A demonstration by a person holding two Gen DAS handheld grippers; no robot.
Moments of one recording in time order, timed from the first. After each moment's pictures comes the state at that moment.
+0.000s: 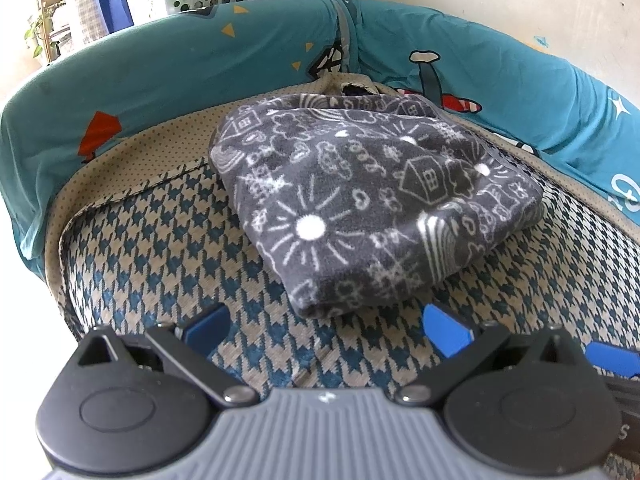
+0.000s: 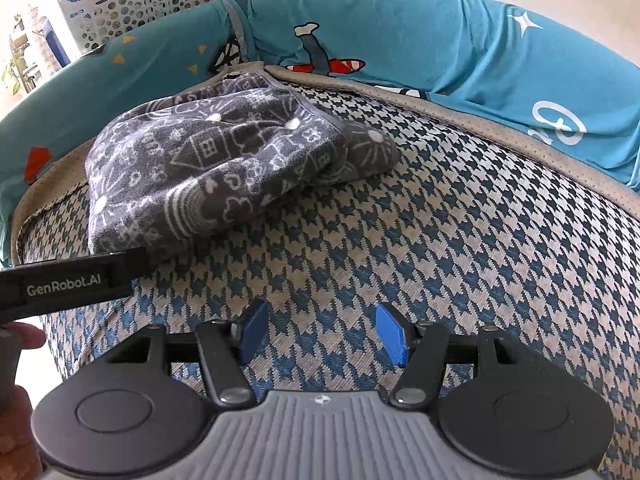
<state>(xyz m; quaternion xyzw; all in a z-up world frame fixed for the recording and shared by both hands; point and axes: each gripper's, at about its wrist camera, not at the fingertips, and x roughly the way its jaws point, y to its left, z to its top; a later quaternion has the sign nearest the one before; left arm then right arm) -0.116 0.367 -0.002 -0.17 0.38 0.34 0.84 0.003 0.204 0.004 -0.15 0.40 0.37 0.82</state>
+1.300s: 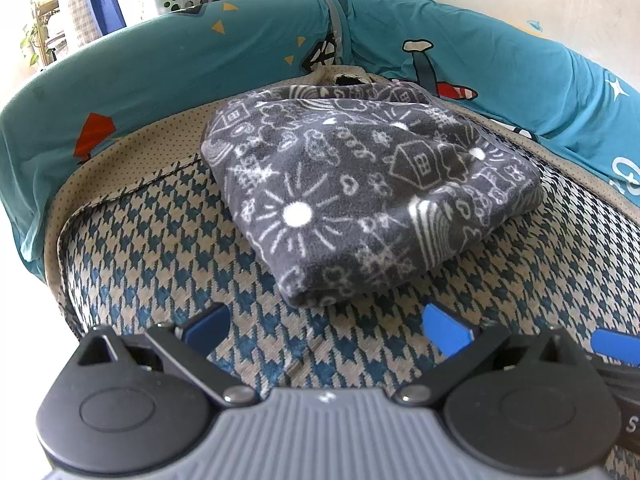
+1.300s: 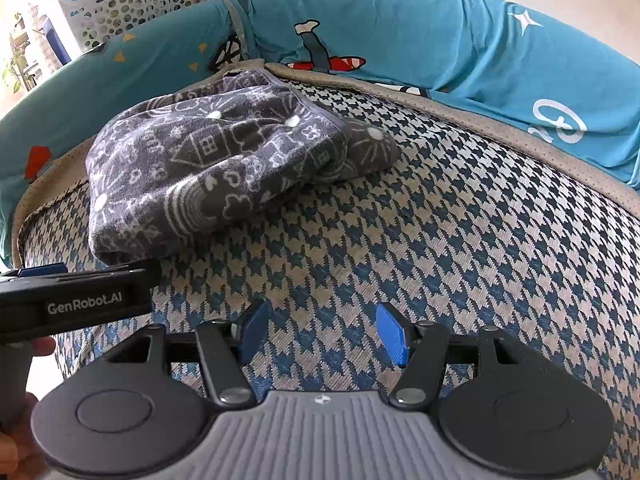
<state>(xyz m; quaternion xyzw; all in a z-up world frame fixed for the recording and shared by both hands) -0.112 0.356 -0.006 -0.16 0.39 0.34 0.84 0.004 0.204 0.003 -0.15 0.41 0.37 0.82</state>
